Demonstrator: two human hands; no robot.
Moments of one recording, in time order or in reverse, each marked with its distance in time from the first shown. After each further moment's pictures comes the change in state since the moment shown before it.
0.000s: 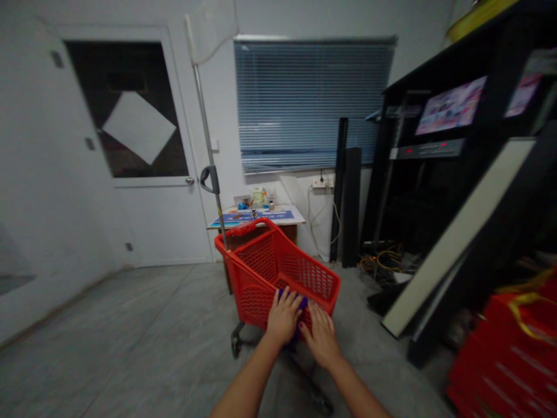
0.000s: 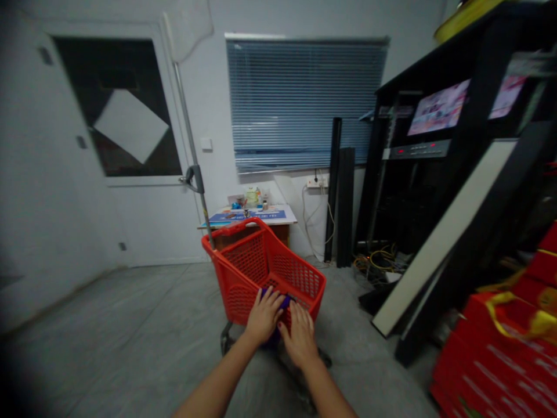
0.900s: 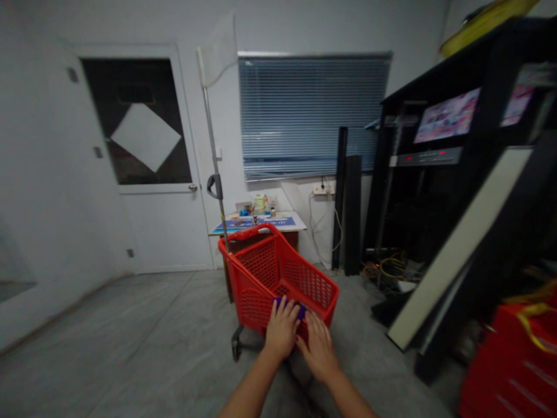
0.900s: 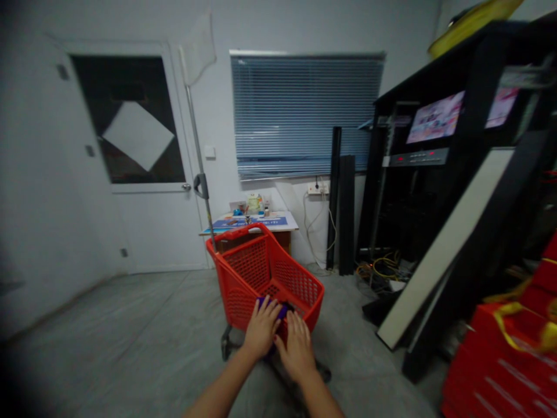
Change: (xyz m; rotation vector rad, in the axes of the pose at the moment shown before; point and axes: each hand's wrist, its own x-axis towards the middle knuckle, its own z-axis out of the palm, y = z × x) left_hand -0.008 -0.009 0.003 0.025 0.044 -0.050; right_hand 0.002 -0.009 0.018 0.010 0.058 -0.056
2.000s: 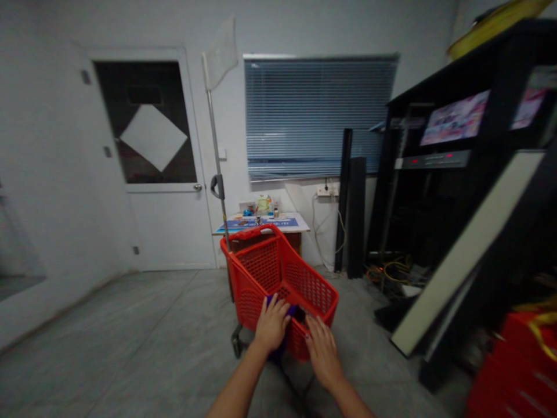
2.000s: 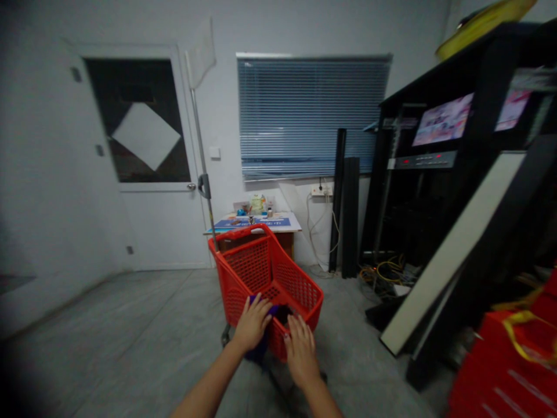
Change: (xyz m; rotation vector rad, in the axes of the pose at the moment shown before) left_hand -0.004 -0.033 -0.015 -0.029 -0.072 -0.045; right_hand -0.004 0.003 -0.008 0.049 -0.073 0.033
